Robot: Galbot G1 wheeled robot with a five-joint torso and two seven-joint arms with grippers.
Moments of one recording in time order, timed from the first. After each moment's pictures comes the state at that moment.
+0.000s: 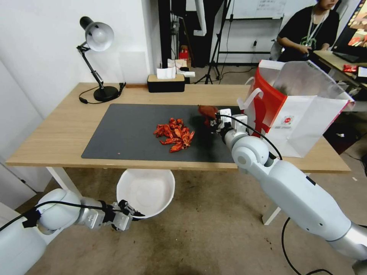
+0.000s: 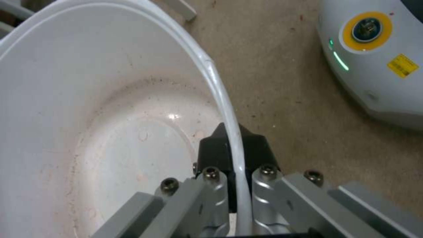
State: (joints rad) left arm -1.87 0.61 2.86 -1.93 0.27 -0.23 0.95; right arm -0.53 0.97 -0.20 1.78 0.98 -0.48 0.57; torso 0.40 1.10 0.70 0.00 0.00
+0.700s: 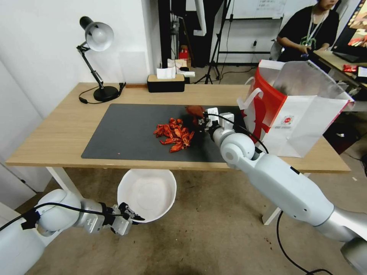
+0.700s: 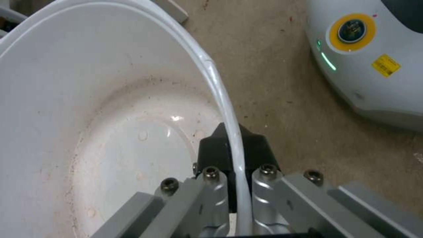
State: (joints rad) left arm -1.86 0.57 2.86 -1.93 0.25 -0.24 0.95; right arm -0.41 1.01 -0.36 1.66 1.01 -0.39 0.49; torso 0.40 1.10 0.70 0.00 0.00
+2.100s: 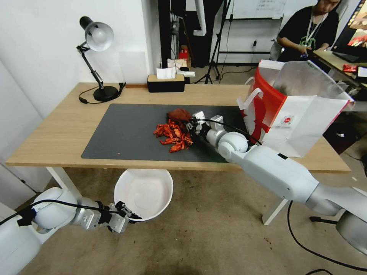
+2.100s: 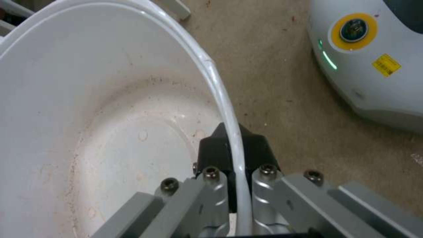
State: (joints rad) left arm -1.87 0.56 2.86 -1.91 0.21 -0.24 0.96; right arm -0.23 1.02 -0.60 1.34 0.98 -0.15 0.04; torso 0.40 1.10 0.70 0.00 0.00
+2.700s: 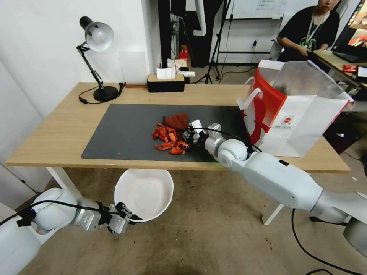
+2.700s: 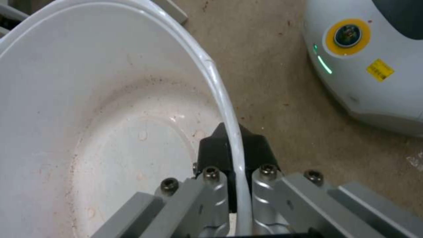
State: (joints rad) left arm -1.86 0.55 2.86 -1.93 0.21 -0.24 0.96; right arm -0.28 0.98 -0.63 1.46 0.98 -0.17 0.07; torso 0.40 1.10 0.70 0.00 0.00
